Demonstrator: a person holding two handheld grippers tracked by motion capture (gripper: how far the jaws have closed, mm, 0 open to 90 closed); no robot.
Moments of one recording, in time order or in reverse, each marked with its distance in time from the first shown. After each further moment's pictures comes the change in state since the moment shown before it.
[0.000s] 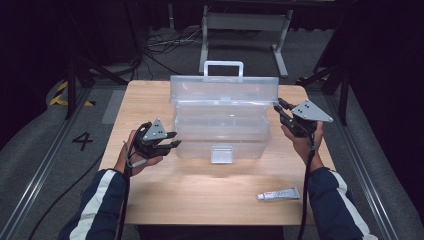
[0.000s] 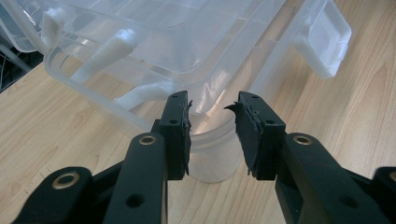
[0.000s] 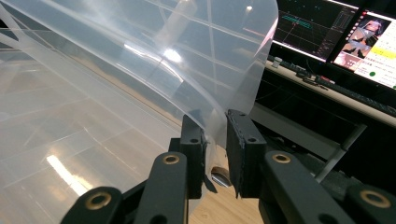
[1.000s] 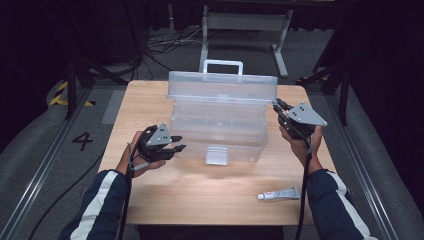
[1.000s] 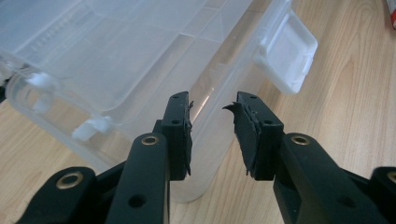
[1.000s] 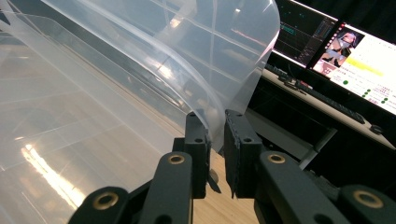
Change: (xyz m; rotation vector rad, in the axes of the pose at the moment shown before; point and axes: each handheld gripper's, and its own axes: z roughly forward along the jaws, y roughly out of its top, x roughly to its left) left arm -0.015 0.010 0.003 0.008 -0.053 0.104; right arm 0.015 0.012 -0.007 0.020 -0.064 -0.074
